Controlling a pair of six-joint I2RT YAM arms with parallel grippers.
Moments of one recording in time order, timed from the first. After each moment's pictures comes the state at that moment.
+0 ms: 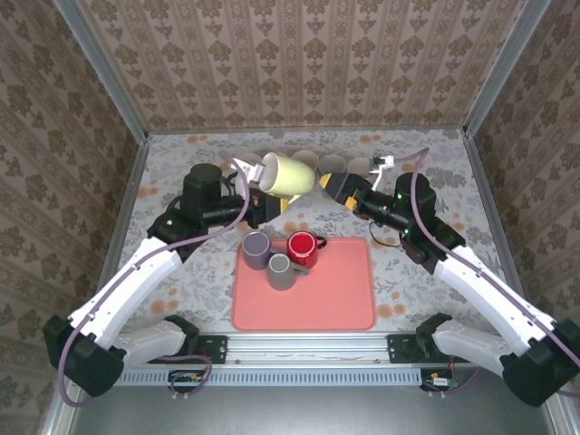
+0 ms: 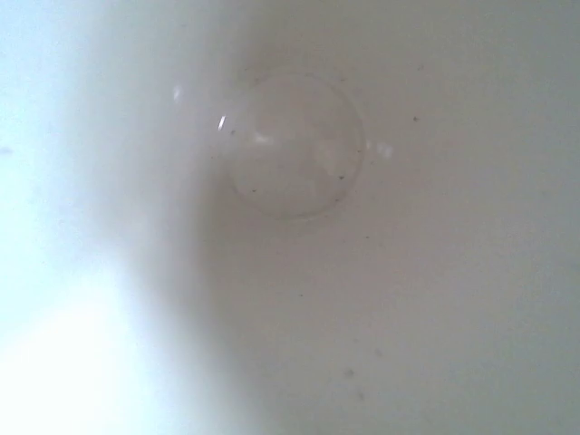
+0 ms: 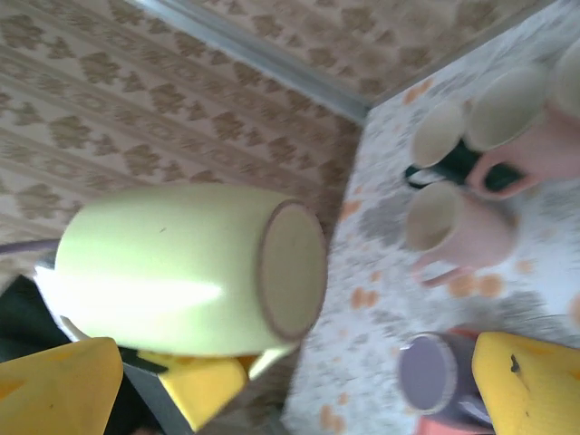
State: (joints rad) left arm -0.61 1.11 1.06 -0.37 0.52 -0.33; right arm 0.49 1.01 0.89 -0.05 -0.34 0.95
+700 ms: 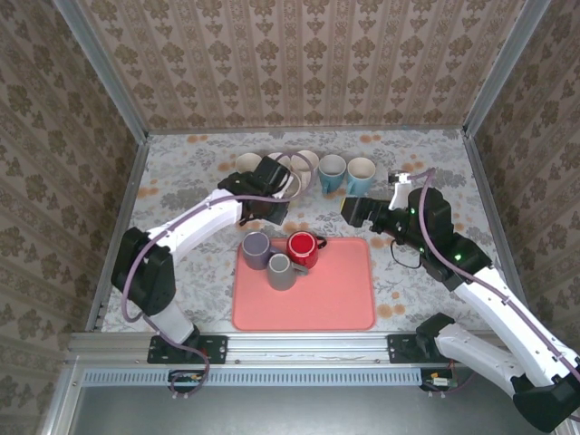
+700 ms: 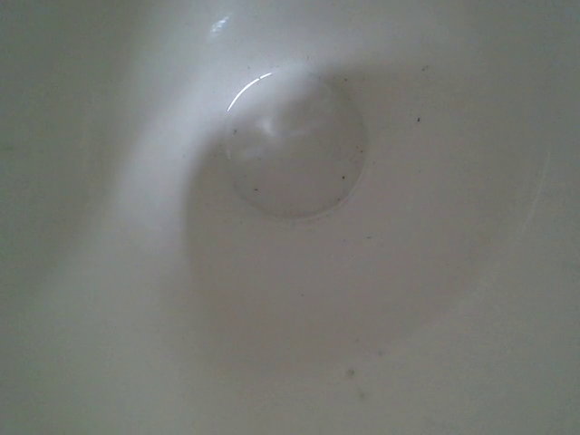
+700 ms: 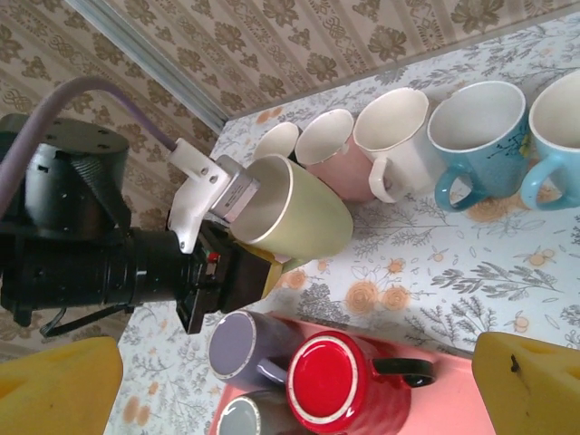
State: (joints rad) left arm -0.70 1.66 1.33 -0.72 -0.07 -0.13; right arm 0.49 0.84 0.88 -0.39 -0.12 0.60
